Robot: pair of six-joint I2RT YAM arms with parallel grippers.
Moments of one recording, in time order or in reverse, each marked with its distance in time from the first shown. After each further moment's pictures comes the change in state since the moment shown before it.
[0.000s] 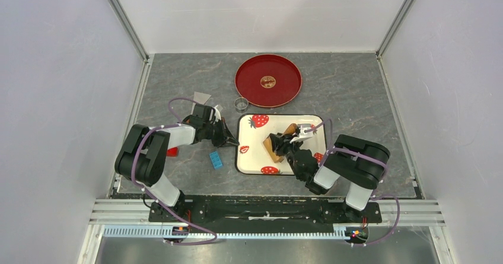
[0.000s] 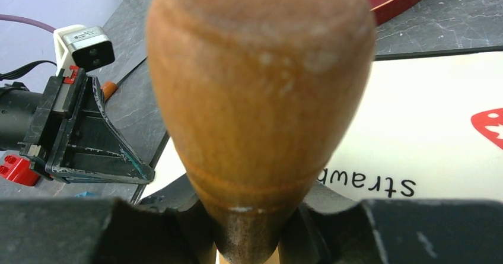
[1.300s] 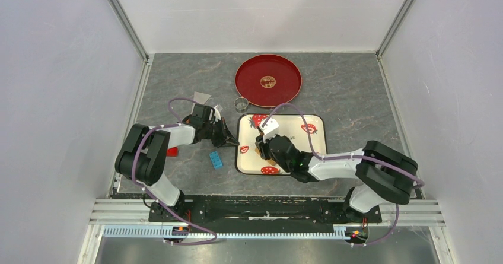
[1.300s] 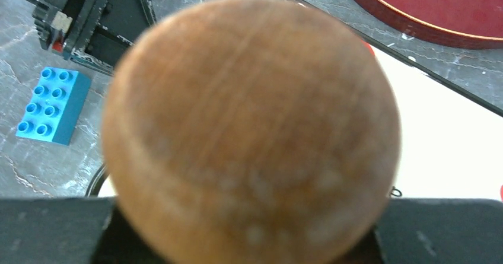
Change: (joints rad) left arm 0.005 0.007 0.000 0.004 0.013 0.000; right arm 0.066 -0.252 0.331 -0.864 -0.193 -0.288
